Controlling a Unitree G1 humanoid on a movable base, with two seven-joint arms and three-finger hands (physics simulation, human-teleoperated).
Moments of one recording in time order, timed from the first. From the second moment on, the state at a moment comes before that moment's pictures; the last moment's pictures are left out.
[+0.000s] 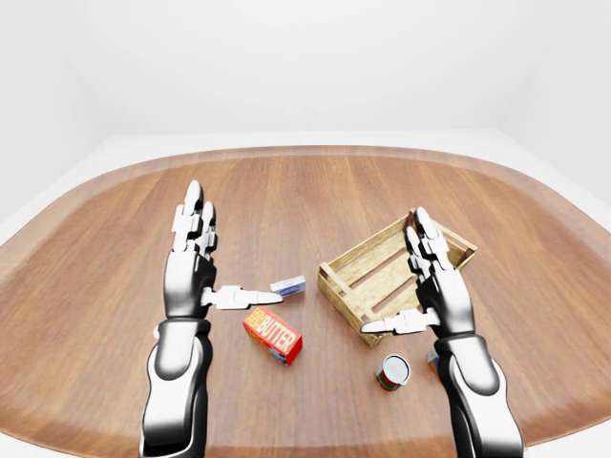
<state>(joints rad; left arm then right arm) 0.00 0.03 0.08 -0.46 -0.01 0.09 -0.07 0.14 -0.02 -0.02 -0.48 -0.06 0.09 0.13</state>
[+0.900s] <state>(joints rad) 0.00 0.03 0.07 -0.44 0.00 0.09 -0.07 0.49 -0.02 0.02 -0.62 -0.15 0.09 0.21</state>
